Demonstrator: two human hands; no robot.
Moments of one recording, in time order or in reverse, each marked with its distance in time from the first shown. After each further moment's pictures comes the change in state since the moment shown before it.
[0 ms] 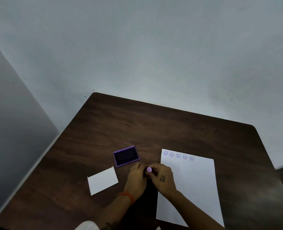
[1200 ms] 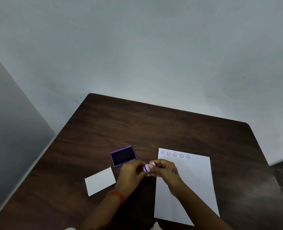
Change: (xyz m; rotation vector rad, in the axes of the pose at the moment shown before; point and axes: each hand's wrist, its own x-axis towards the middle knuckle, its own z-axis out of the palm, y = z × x) left_hand 0.002 0.003 -0.022 -0.096 0.100 0.145; right_hand 0.002 -0.016 -0.032 0.327 -0.113 0.267
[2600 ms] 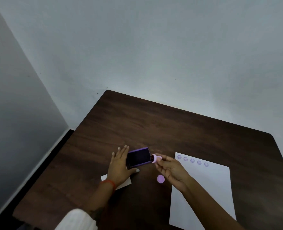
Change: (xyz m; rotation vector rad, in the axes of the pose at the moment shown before) left_hand 0.017 -0.071 -0.064 0.281 -0.038 -0.190; right_hand 0.024 -0.027 0.028 0.598 -0.236 0.224
